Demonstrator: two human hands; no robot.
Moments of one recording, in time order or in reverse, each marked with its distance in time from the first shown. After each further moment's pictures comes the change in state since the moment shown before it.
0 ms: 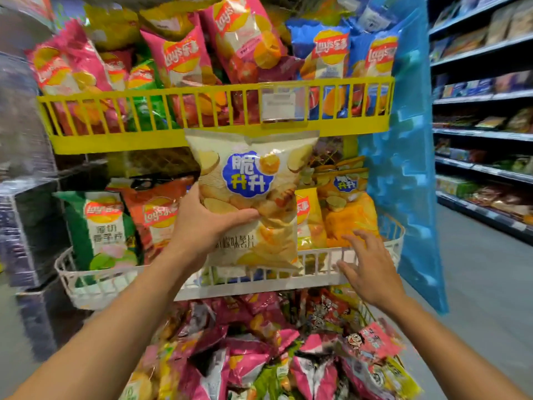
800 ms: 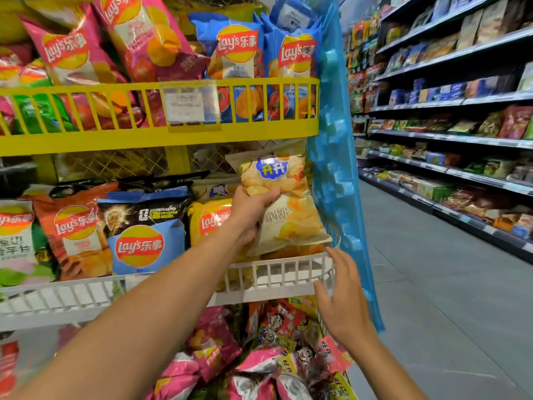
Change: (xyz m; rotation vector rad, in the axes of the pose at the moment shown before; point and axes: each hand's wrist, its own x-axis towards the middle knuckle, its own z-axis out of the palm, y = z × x) left_hand 0.089 -0.055 0.235 -0.293 0.010 -0.373; right_hand -0.026 0.083 -0.019 0.439 0.161 0.100
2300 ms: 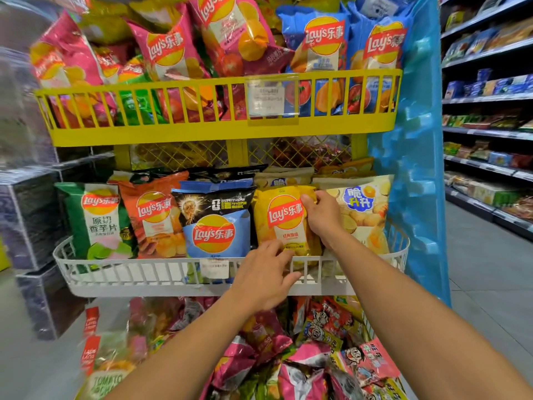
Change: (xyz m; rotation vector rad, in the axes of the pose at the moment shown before) left_hand -0.078 -0.051 -0.138 1.660 -0.213 0.547; right_hand 0.134 -0.118 0.112 0.279 -0.115 0.220
